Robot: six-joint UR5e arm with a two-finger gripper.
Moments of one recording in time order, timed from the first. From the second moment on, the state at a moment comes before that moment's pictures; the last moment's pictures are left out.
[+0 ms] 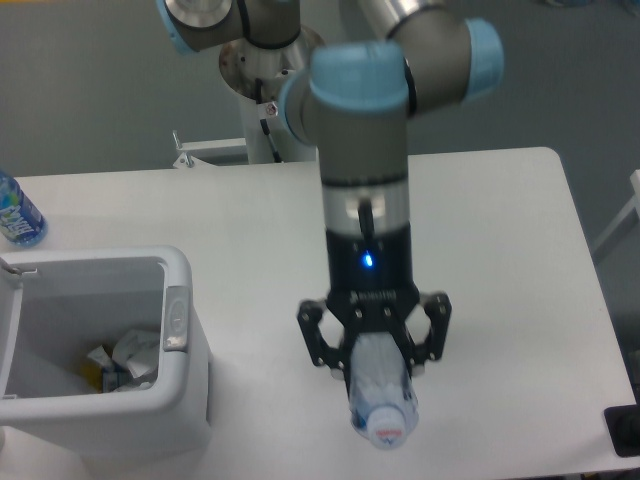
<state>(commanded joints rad) 2.28 -1.92 -1.24 -0.68 1.38 0.18</state>
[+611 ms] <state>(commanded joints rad) 2.07 -1.92 -1.19 -0.68 1.38 0.05</state>
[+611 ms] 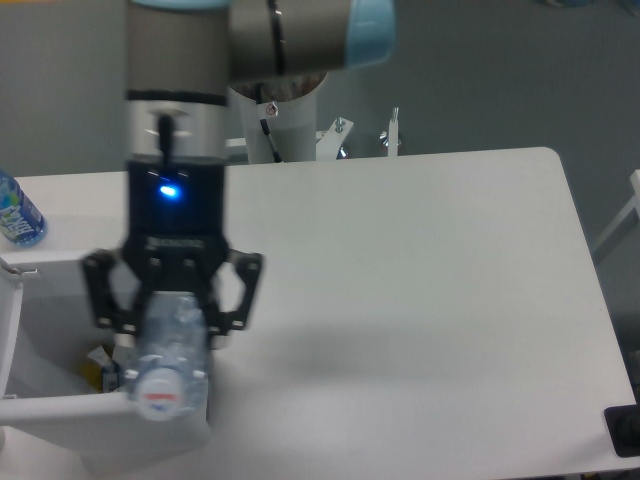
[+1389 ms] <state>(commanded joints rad) 2.08 -1.90 -1.29 -0.69 1.40 0.10</state>
